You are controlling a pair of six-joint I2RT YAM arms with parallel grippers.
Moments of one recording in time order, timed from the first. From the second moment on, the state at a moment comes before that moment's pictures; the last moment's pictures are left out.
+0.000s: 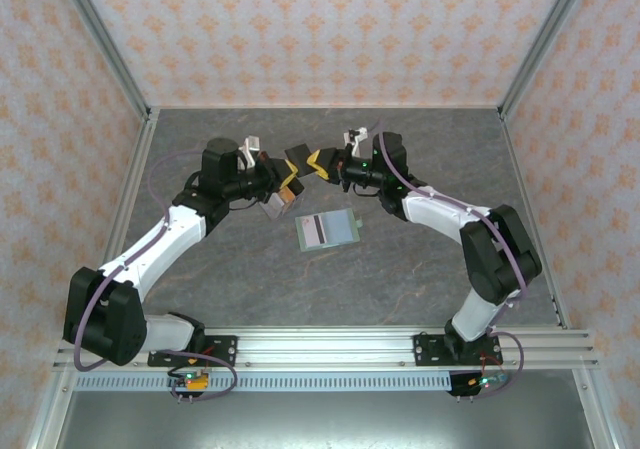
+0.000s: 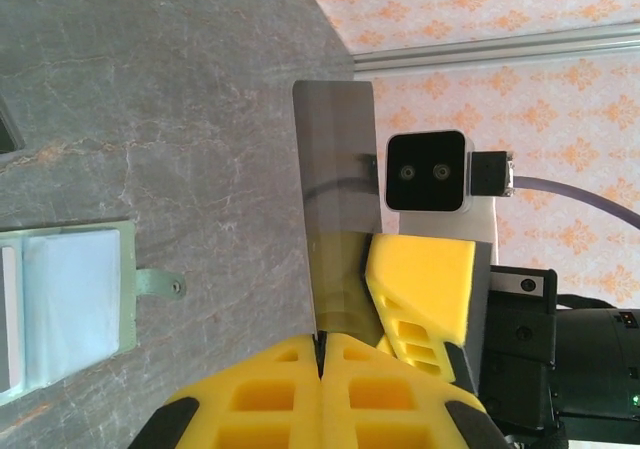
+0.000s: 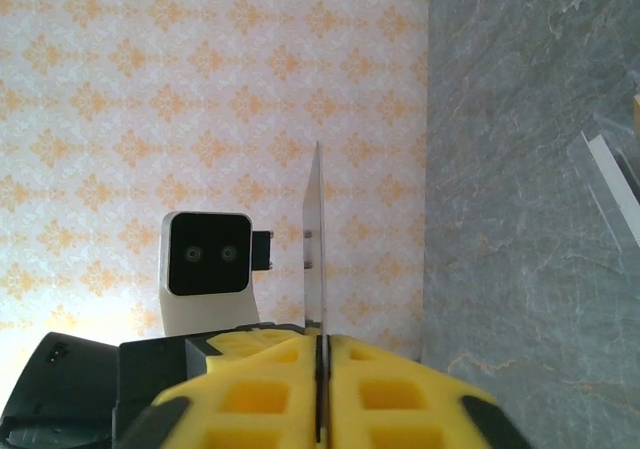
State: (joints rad) left arm -0.29 1.32 0.94 -0.05 0.55 -1.19; right arm 0.50 1.69 1.05 0.49 -0.74 1.38
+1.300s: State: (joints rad) left arm -0.25 1.22 0.96 -0.70 0.06 -0.88; right arm 0.64 2.07 1.62 -0.34 -0.23 0.30
